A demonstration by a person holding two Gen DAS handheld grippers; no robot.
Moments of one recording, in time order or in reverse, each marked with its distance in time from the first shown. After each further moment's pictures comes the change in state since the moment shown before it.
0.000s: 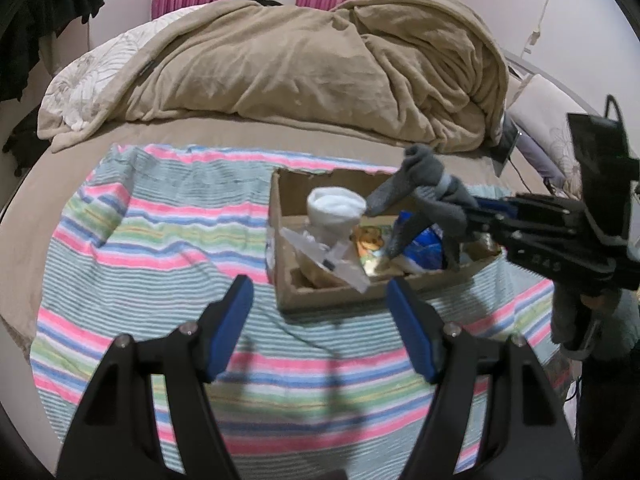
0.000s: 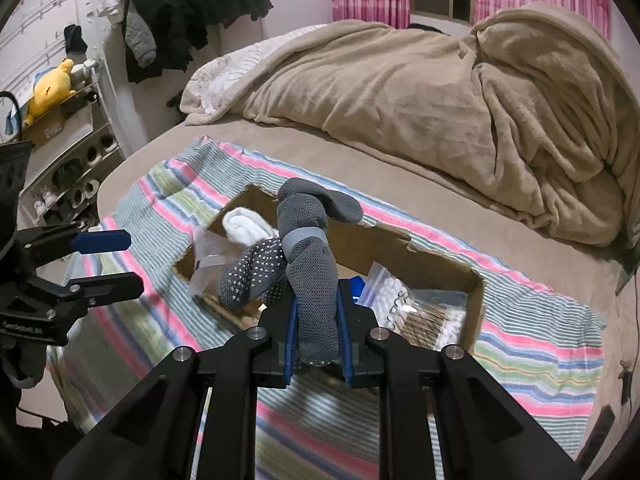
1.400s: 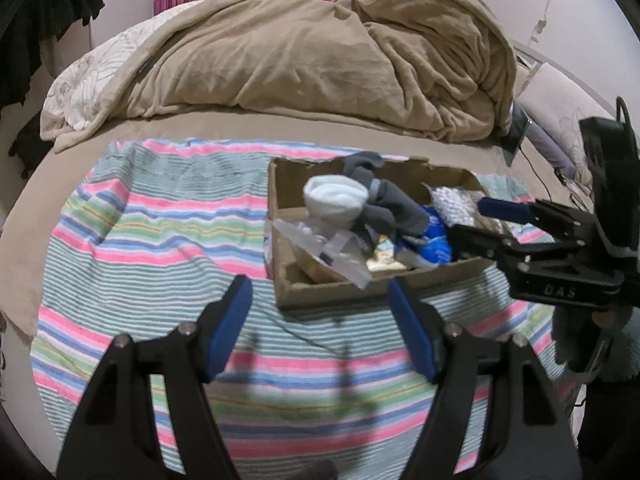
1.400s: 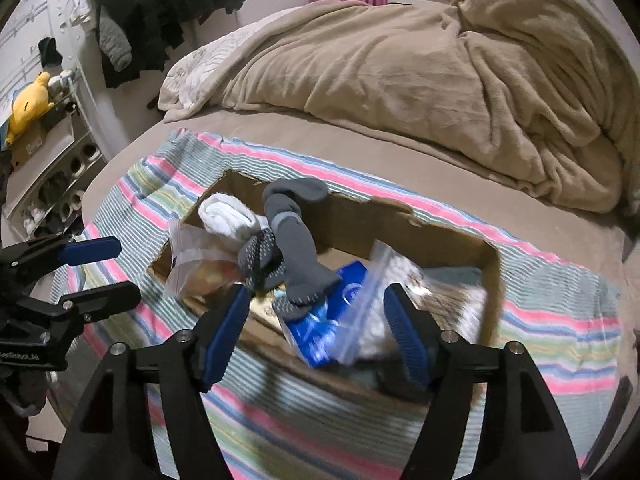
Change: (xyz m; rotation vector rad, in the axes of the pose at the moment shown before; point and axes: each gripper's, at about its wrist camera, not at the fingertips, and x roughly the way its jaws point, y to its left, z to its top) left arm 0.013 -0.017 -0.005 0.021 0.024 0.054; right arm 0.013 -0.006 -0.014 0.105 0.028 -0.046
